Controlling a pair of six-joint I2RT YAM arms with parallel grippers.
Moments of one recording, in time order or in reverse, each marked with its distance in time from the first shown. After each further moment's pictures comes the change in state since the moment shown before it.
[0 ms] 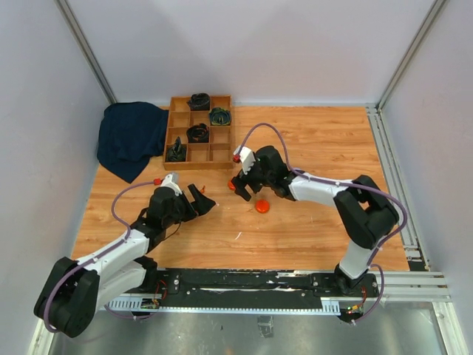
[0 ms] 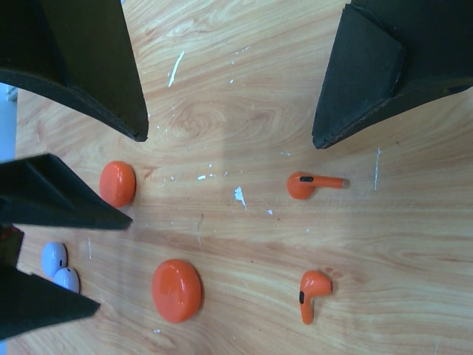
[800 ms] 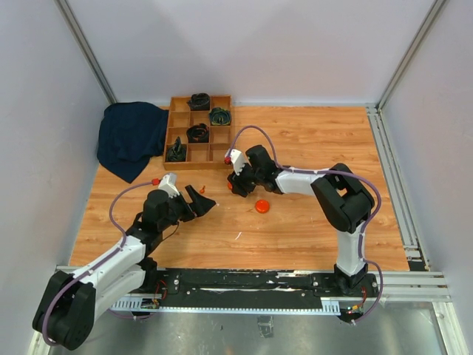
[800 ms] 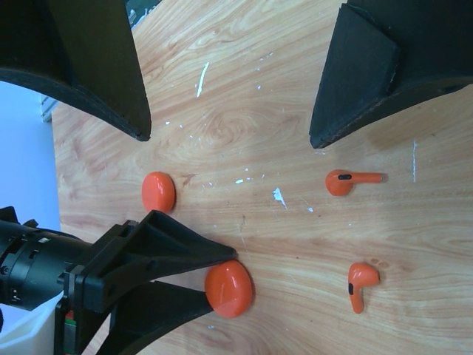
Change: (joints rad) left arm 0.042 -0.105 -0.053 0.053 0.119 0.001; right arm -0.002 0.257 0.174 -0.024 -0.066 -0.059
